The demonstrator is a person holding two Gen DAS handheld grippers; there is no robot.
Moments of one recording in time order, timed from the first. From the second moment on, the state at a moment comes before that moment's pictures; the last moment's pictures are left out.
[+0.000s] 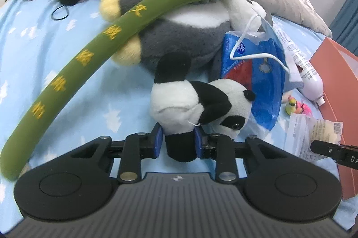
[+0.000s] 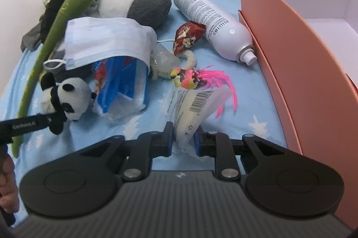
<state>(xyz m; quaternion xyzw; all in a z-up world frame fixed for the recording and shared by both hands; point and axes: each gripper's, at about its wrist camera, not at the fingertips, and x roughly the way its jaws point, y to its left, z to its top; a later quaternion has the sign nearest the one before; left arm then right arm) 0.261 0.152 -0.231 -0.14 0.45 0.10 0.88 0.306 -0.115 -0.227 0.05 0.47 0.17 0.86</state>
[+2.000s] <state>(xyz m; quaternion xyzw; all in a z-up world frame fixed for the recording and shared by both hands) 0.167 0.035 -0.036 -0.15 0.32 -0.02 0.93 0.184 -0.197 -0.040 0.05 0.28 0.17 0.94</state>
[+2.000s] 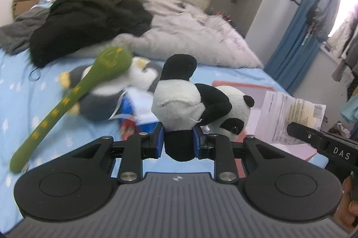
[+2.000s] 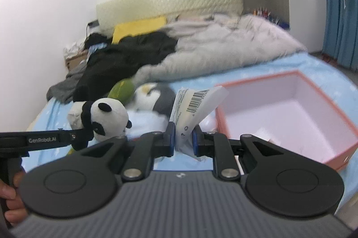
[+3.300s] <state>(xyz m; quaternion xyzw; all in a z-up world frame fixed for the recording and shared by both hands) 0.397 -0.207 -0.104 -0.04 0.47 -0.18 0.87 0.326 -0.389 -0.129 0.12 0.43 0.03 0.90</state>
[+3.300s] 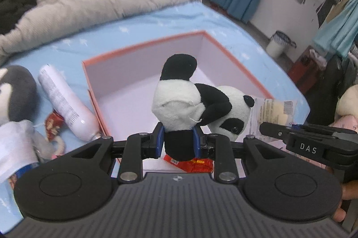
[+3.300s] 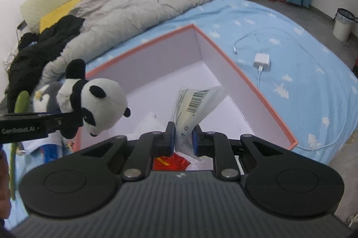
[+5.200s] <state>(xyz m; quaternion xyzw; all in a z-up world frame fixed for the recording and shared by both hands) 0.149 -0.042 0.031 -0.07 0.29 -0.12 0.95 0.162 -0.254 -0.001 0.08 0.25 0.15 0.95</state>
